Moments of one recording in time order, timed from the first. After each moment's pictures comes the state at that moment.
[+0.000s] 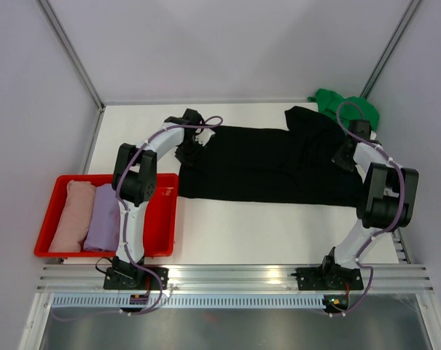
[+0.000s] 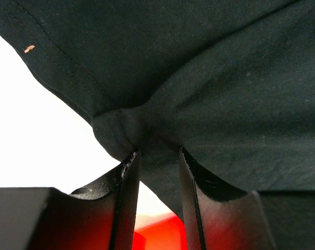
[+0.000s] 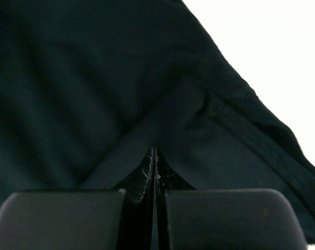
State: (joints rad) left arm -0.35 2.21 1.75 -0.88 0.01 0.33; right arm -0.23 1.75 1.18 -0.42 0.12 0.43
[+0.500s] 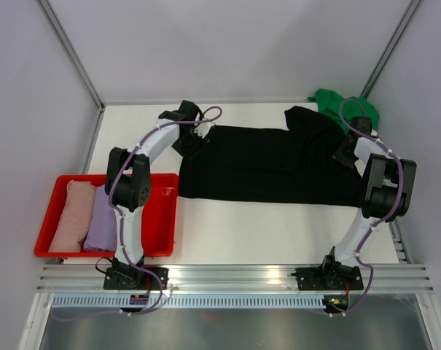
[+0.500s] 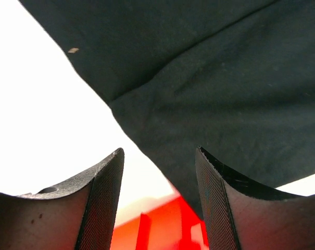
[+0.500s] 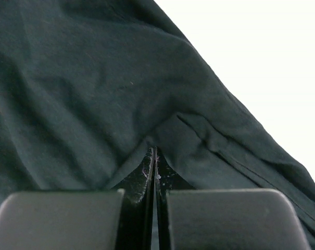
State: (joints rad) left arm -0.36 2.12 1.76 -0.88 0.04 0.35; right arm -0.26 1.91 1.28 -0.41 0.11 0.45
